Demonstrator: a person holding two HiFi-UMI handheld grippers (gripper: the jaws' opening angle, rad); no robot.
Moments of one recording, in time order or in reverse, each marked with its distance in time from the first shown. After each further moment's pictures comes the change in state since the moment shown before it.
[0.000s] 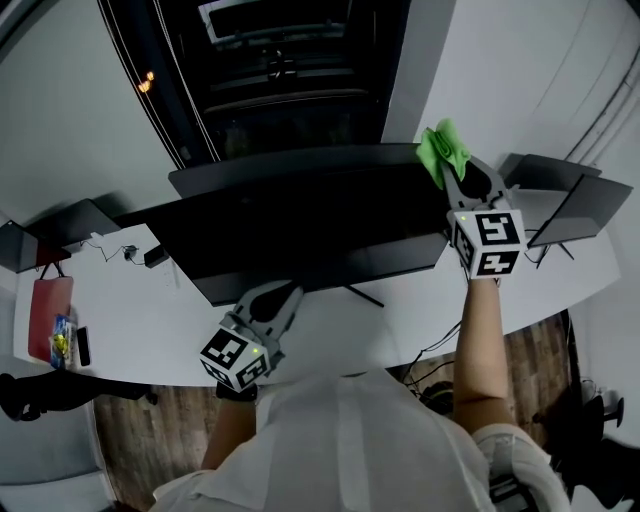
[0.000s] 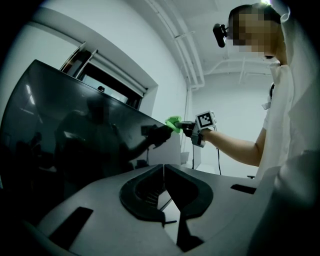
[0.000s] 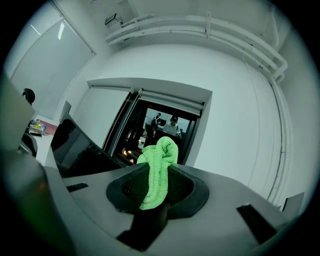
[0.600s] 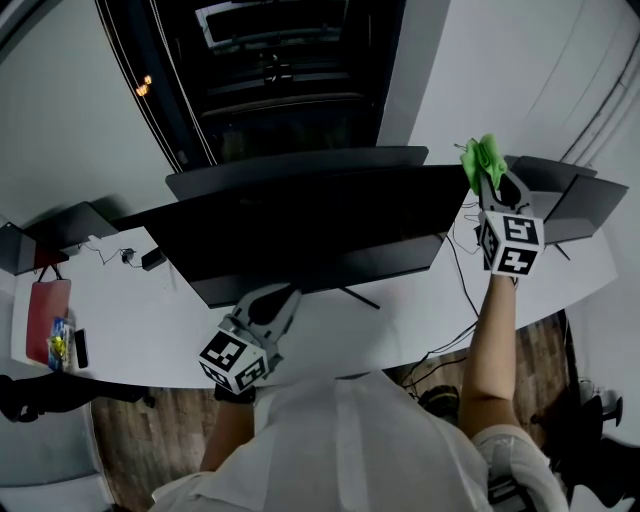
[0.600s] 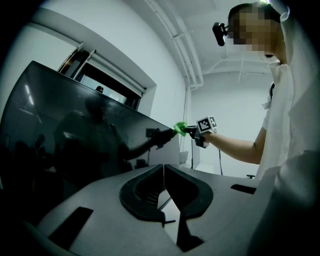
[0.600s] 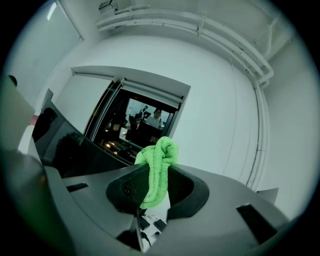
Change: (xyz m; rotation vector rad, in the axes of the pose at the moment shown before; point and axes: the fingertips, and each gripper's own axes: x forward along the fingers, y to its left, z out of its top) left arm 0.001 -0.008 0.000 0.006 0.006 -0.004; right arm -0.031 -0.086 -0.045 -0.001 0.100 -0.200
